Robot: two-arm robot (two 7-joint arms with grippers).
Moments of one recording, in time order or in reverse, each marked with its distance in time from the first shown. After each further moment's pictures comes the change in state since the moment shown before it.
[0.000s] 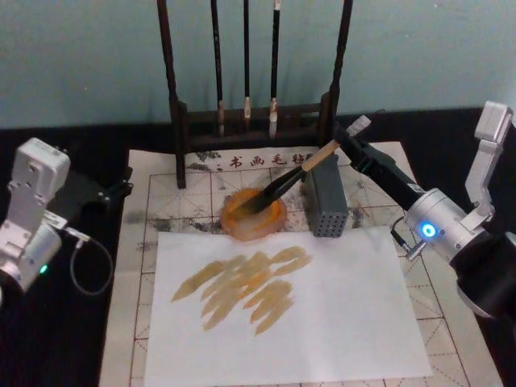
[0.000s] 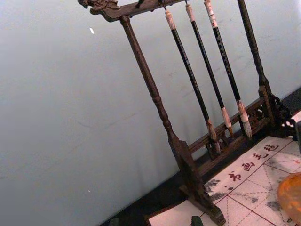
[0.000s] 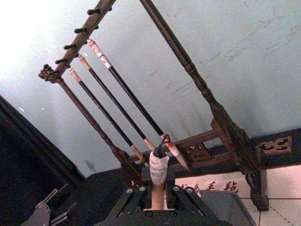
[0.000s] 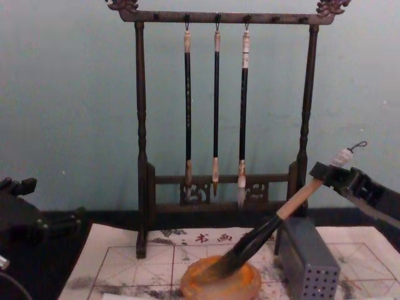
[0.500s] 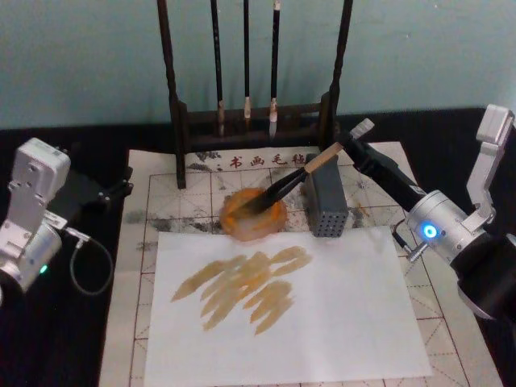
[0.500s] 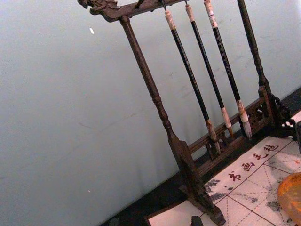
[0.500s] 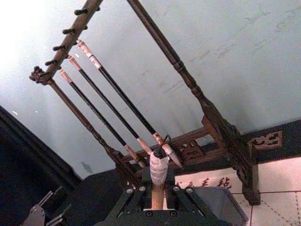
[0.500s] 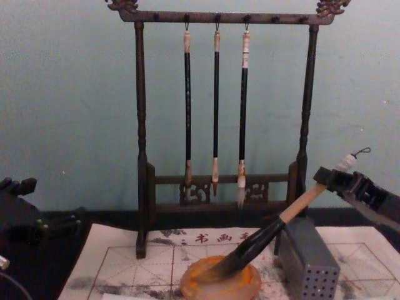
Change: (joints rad) left arm 0.000 0.000 0.000 0.000 0.000 0.000 0.000; right arm -0.006 -0.014 0.023 0.010 -0.002 0.021 -0.009
